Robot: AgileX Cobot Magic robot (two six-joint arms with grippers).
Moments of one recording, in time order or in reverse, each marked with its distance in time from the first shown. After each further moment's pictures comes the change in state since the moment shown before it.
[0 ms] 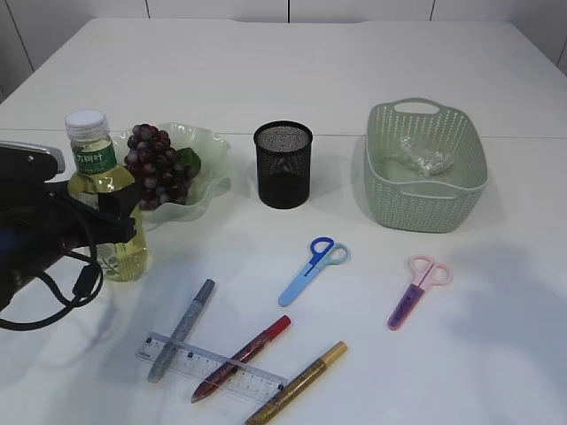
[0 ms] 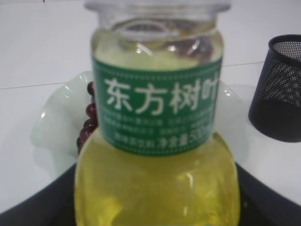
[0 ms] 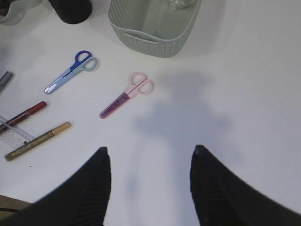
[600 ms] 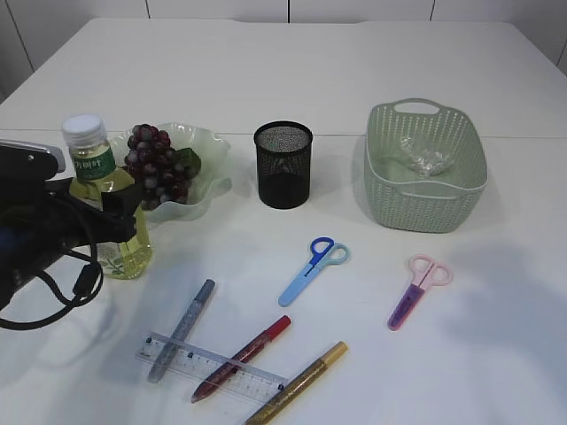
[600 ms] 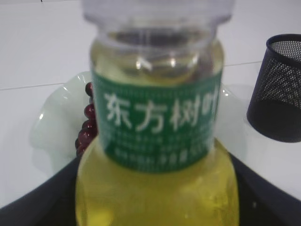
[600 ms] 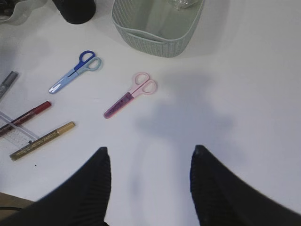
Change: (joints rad) left arm 0.000 0.000 0.000 0.009 -0.001 0.000; right arm 0.000 0.000 0.000 0.012 0.000 -0.002
